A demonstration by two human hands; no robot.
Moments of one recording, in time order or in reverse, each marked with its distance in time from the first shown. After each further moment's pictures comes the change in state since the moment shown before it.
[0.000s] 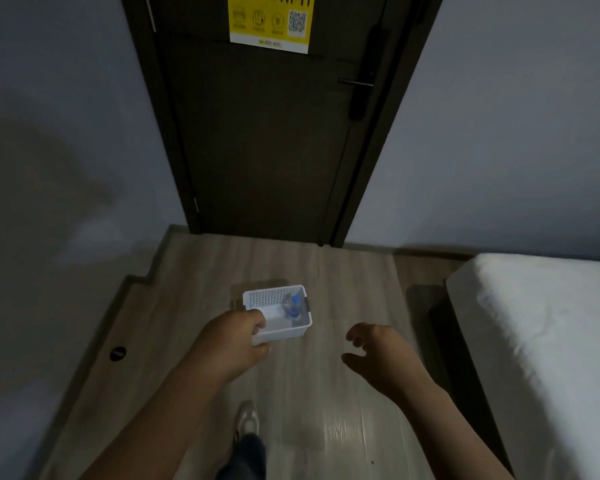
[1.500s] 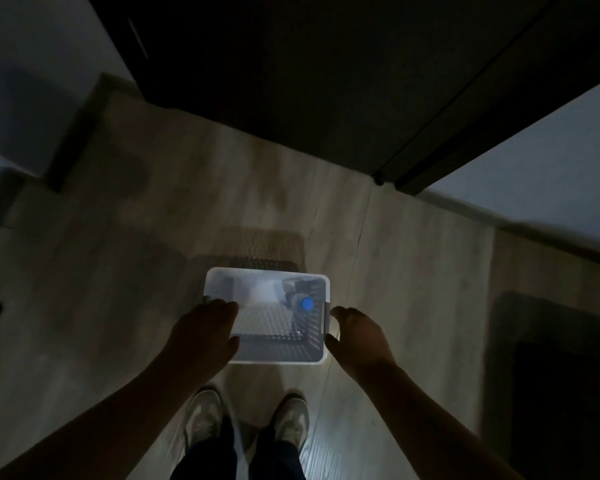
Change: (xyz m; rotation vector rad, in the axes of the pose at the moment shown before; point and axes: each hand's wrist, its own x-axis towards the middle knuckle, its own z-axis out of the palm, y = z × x) left_hand 0.523 -0.252 0.293 0.148 -0.226 -0.222; right_hand 0.621 0.136 0.278 -0.110 -0.412 -0.007
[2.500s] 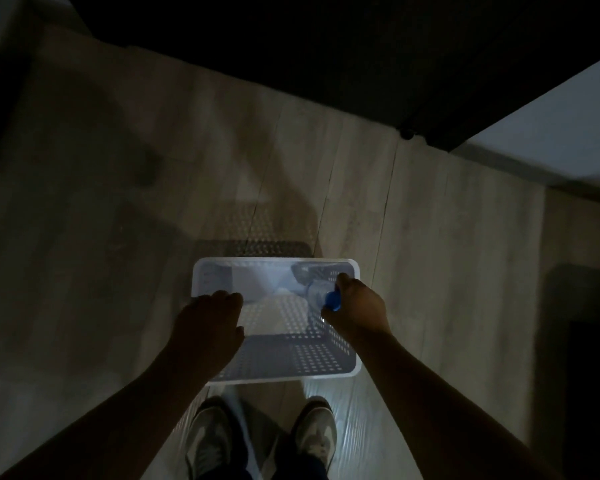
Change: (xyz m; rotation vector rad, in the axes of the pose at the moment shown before) left_hand 0.104 -0.056 0.112 0.034 -0.070 0.014; right_hand 0.152 0.020 0.115 0.030 0.137 0.060
